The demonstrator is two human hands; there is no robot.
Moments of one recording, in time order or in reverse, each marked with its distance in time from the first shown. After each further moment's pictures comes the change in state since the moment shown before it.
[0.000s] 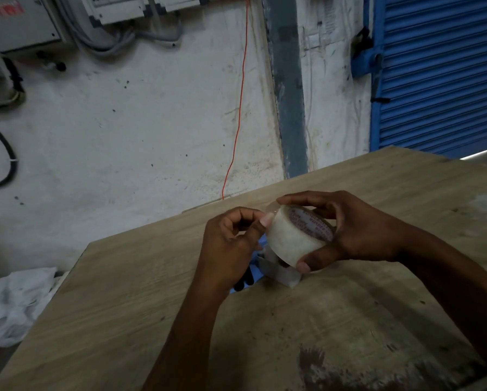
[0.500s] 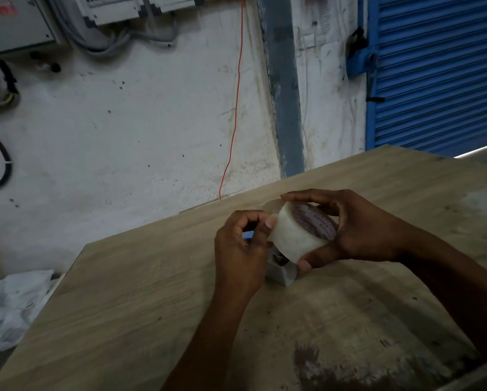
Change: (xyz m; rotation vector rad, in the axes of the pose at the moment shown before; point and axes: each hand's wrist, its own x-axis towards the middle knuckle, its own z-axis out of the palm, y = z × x) left_hand -0.010 -0.009 0.031 0.092 0.202 0.083; right_hand -0.010 0.004 -0.004 -0.027 0.066 -0.001
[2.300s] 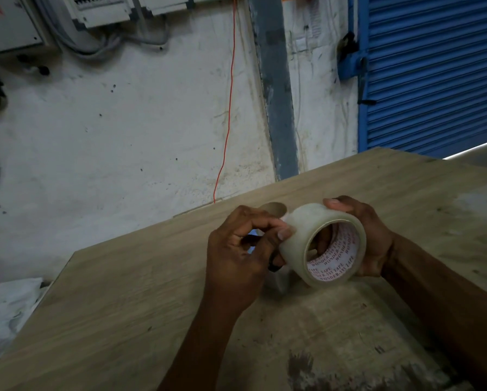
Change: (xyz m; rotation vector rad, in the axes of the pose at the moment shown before) left_hand -0.005 0.027 -0.006 -0.196 -0.180 0.250; right_hand -0.003 0.010 0.012 1.275 -0.087 0.159
